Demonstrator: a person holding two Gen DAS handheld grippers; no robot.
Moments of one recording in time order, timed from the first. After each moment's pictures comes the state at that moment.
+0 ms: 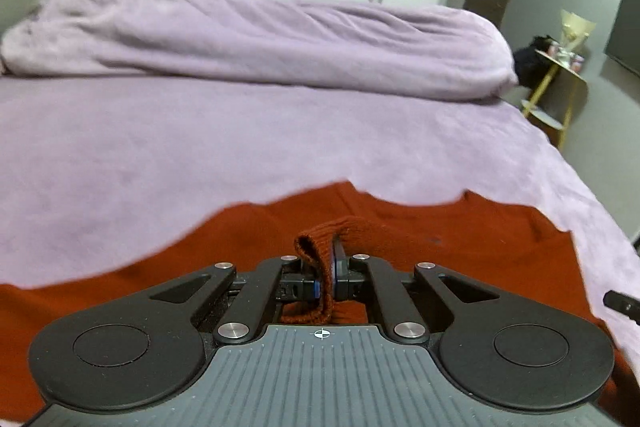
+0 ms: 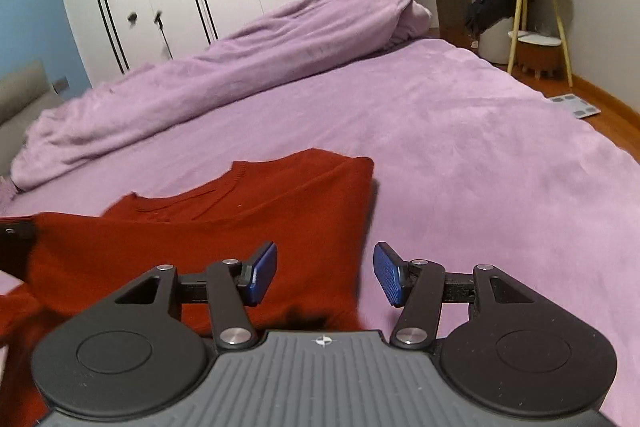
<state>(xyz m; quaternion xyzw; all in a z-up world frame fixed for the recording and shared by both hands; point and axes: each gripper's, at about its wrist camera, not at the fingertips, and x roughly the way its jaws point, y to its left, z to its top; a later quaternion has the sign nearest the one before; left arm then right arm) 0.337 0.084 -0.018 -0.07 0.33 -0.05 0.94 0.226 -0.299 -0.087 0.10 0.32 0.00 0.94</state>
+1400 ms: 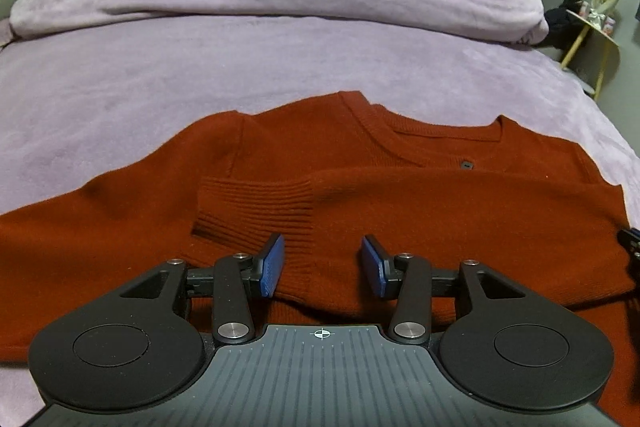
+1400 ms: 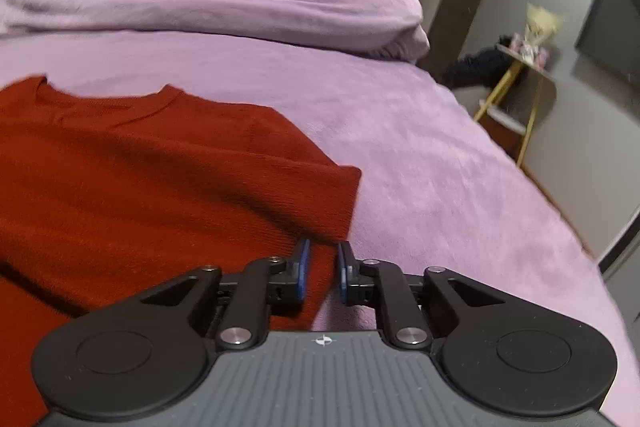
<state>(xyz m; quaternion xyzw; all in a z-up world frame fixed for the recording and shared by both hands) 0.348 0.044 -0.087 -0.05 0.39 -0.02 0.92 0.247 -0.258 -0.135 -0.12 0.32 -0.08 0.93</state>
